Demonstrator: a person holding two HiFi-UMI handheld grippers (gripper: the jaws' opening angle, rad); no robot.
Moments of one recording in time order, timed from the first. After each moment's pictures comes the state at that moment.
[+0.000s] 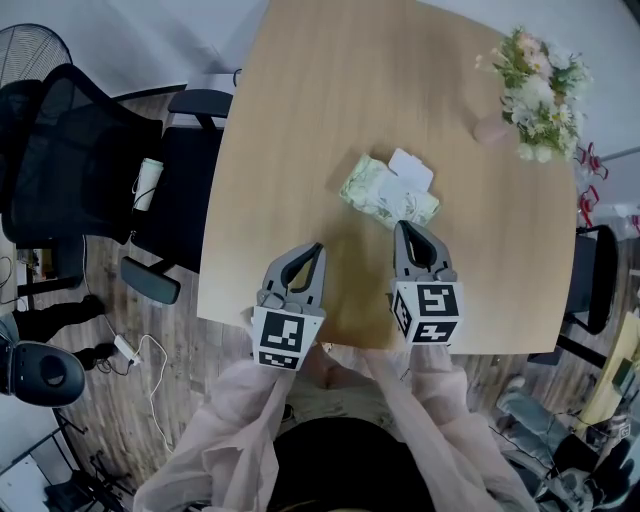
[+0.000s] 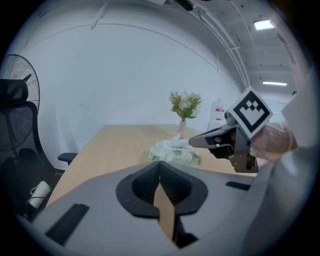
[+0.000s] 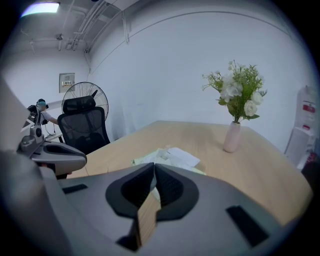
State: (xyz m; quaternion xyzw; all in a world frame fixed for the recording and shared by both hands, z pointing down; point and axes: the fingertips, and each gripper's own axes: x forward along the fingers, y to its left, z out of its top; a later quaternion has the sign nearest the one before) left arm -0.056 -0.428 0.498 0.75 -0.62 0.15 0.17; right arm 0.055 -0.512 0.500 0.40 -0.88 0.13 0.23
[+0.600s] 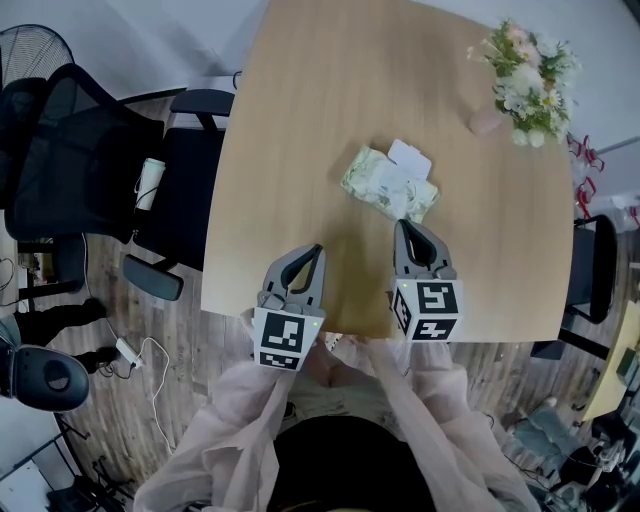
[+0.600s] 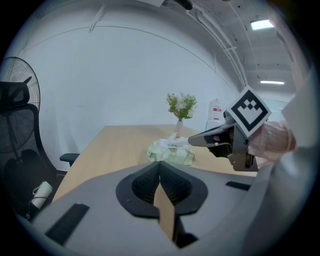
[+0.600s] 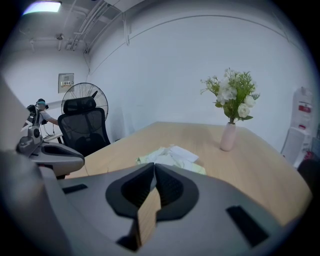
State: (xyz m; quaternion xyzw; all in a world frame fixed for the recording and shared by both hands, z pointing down) left arm -0.053 -0.400 0.493 0.76 -0.61 0.15 0.16; right arm 0.060 -0.487 0.493 0.41 -0.87 0.13 0.23
